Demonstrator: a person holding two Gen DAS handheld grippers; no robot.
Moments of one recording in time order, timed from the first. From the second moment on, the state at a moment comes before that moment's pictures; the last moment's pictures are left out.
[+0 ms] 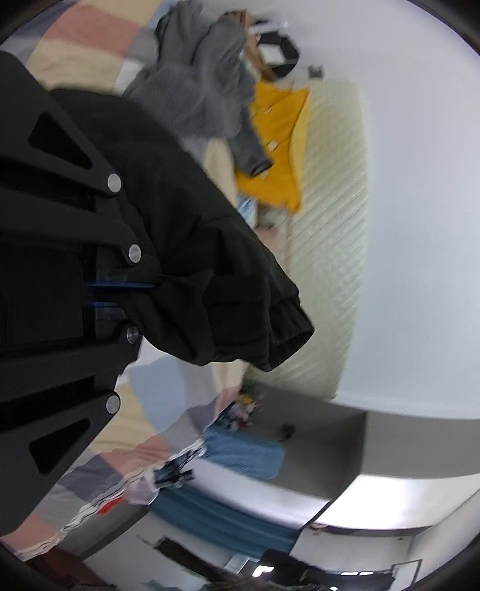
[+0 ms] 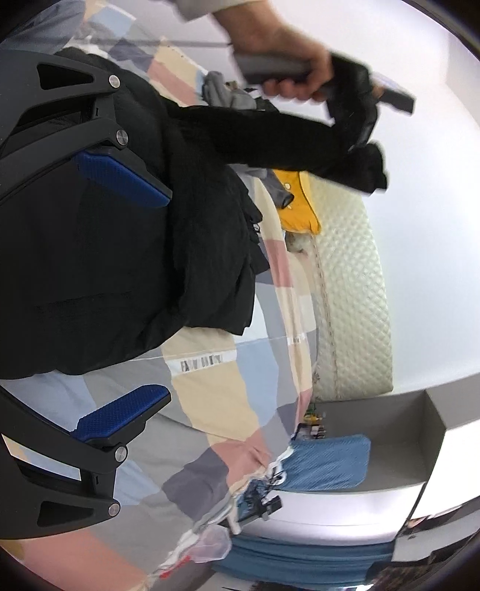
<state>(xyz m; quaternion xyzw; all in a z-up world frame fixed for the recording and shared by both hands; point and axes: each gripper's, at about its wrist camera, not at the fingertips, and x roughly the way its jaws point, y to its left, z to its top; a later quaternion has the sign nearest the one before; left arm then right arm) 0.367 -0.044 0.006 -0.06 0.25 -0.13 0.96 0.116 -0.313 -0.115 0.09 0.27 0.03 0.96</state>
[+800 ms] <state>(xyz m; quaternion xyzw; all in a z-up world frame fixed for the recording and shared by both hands) 0.400 -0.170 -0.182 0.06 0.43 -0.15 0.89 0.146 -0.324 -0.149 0.14 0.31 0.04 0.94</state>
